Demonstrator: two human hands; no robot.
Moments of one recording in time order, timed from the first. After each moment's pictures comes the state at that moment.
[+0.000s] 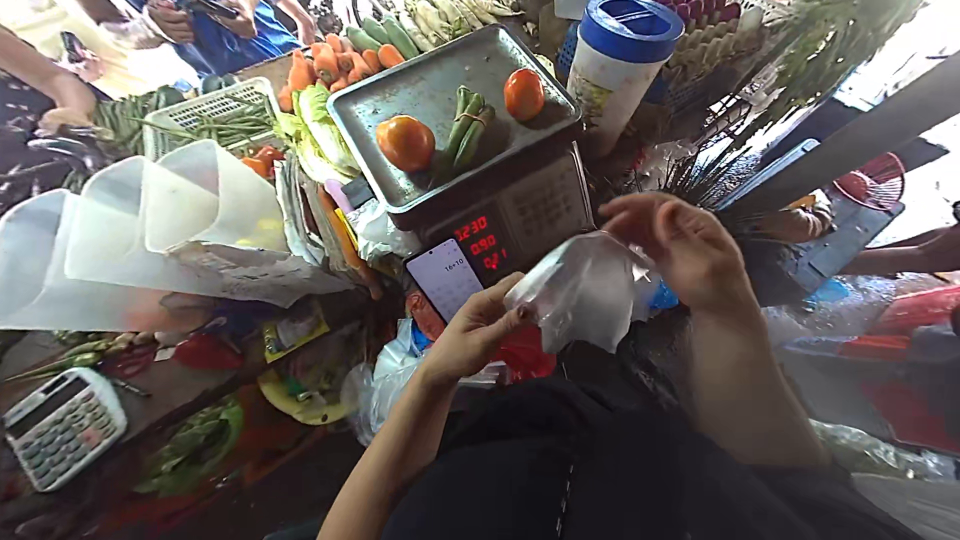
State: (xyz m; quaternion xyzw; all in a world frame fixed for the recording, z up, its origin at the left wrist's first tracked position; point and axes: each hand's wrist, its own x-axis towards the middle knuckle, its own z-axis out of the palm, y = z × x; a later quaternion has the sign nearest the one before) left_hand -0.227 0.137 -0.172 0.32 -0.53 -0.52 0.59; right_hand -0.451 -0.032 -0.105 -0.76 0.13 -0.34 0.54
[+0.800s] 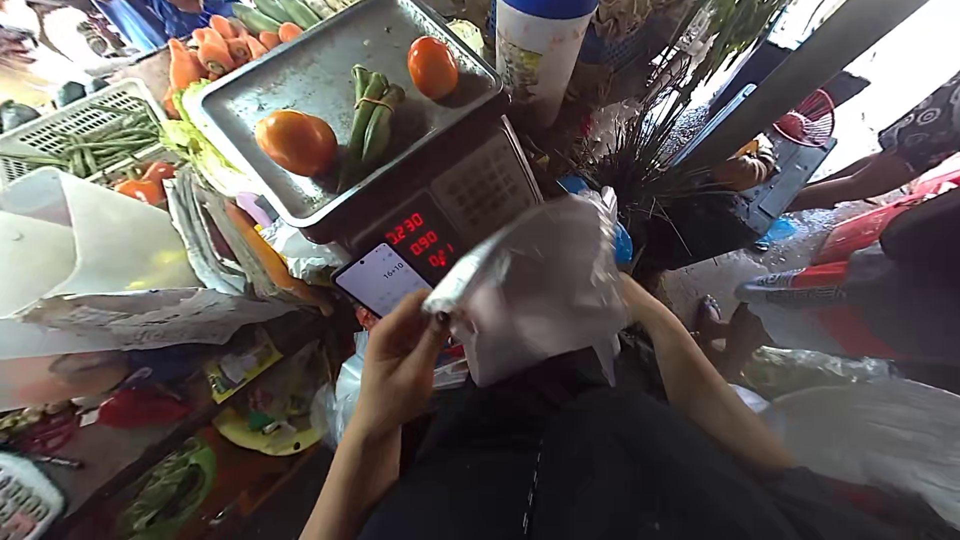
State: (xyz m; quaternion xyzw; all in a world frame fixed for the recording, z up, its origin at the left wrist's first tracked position) left_hand -0.234 0.157 -0.152 0.45 -0.56 -0.33 0.61; right_hand -0.529 -0.013 -0.240 -0.71 0.47 -0.06 0.52
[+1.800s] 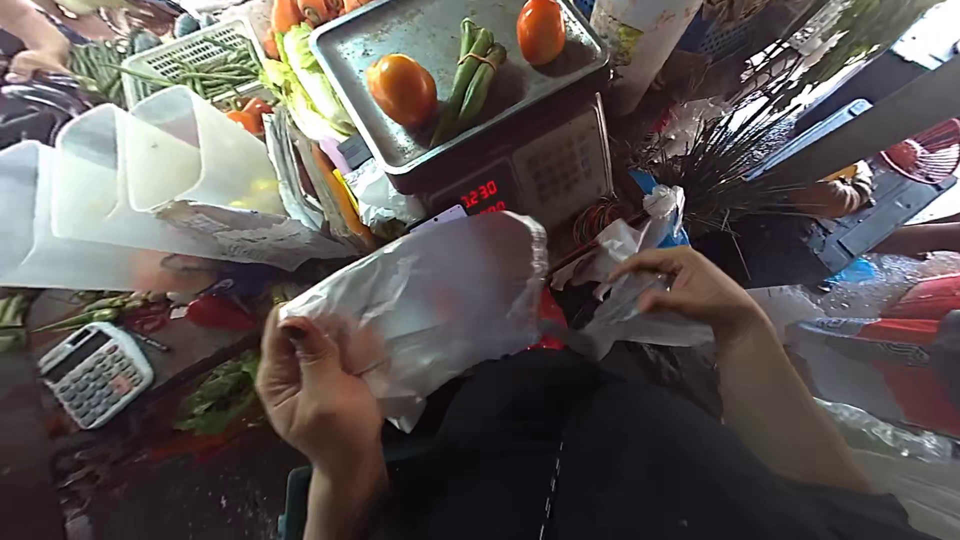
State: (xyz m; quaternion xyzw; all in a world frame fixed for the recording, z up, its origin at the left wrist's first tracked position) left_hand -0.212 0.231 -0.116 0.62 -0.33 -0.04 0.71; right_hand -0.490 -0.030 -0.181 -0.79 0.16 -0.16 0.57
